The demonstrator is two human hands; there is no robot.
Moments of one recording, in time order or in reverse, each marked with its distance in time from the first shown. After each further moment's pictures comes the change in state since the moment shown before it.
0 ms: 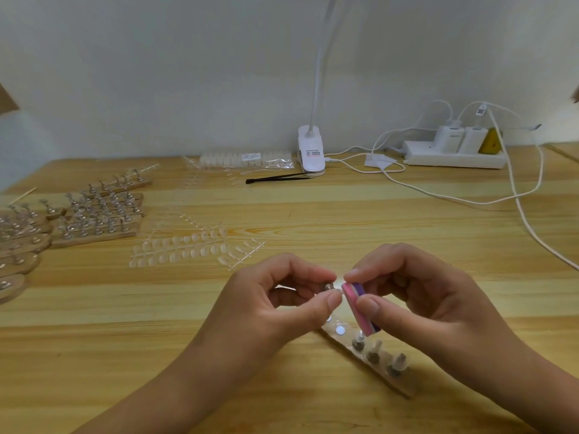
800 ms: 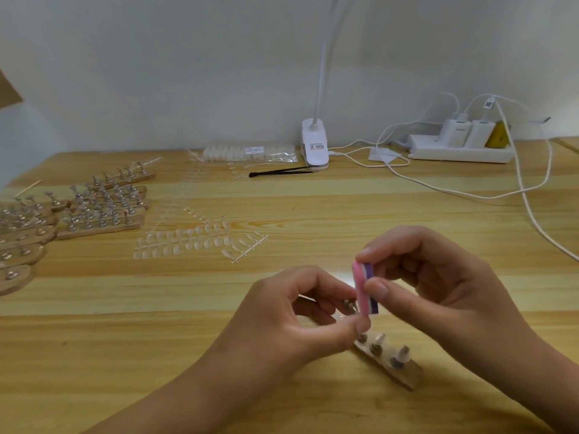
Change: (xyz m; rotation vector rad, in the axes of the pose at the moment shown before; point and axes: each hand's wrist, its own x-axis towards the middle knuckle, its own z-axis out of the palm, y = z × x) left_hand -0.007 -0.004 0.011 0.151 -0.083 0.043; right_hand 0.002 -0.001 -0.002 -0.039 0.059 -0.059
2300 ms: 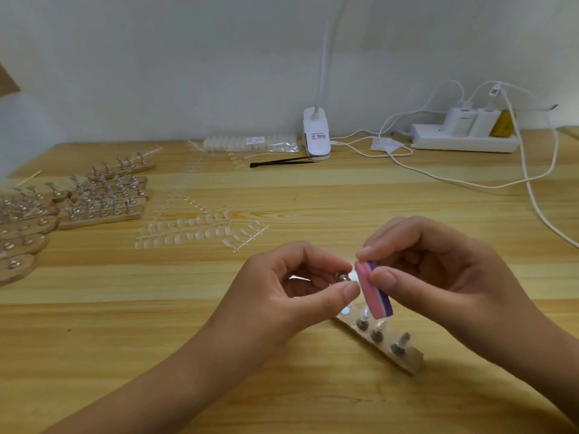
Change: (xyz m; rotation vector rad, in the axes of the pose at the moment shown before) left_hand 0.003 0.005 -0.006 -0.177 0.046 -0.070; right_hand 0.002 -0.007 -0.001 0.088 -0.061 0.053
